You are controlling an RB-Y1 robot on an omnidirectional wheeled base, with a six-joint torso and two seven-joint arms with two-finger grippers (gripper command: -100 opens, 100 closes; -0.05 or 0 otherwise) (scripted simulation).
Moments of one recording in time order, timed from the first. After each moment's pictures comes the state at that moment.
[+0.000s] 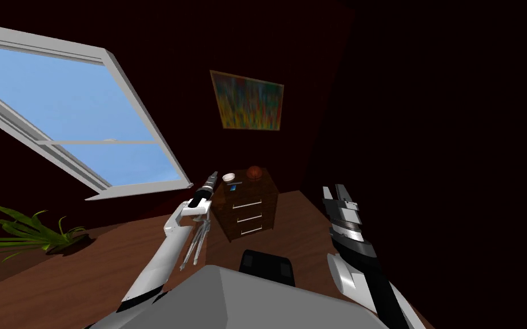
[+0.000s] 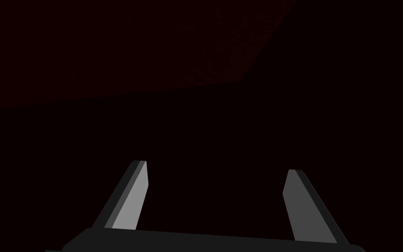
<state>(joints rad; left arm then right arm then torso) 0.03 0.36 0.41 -1.79 -0.10 0.21 -0.07 0.50 -0.01 -0.05 -2.25 0.09 -0.53 -0.07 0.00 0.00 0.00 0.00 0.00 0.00</state>
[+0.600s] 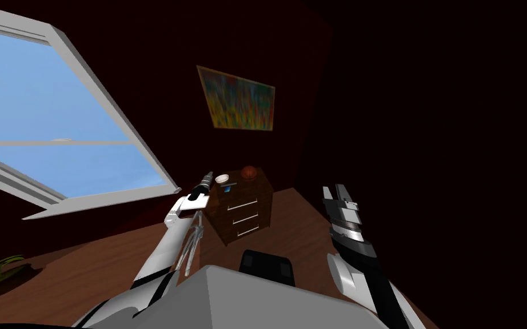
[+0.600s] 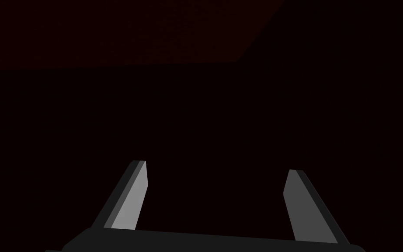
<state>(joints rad) -0.06 0.39 0.48 -1.69 -0.13 0.35 -0.07 0.50 -0.01 -0.05 -2.25 0.09 -0.53 -0.07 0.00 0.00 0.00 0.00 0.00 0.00</state>
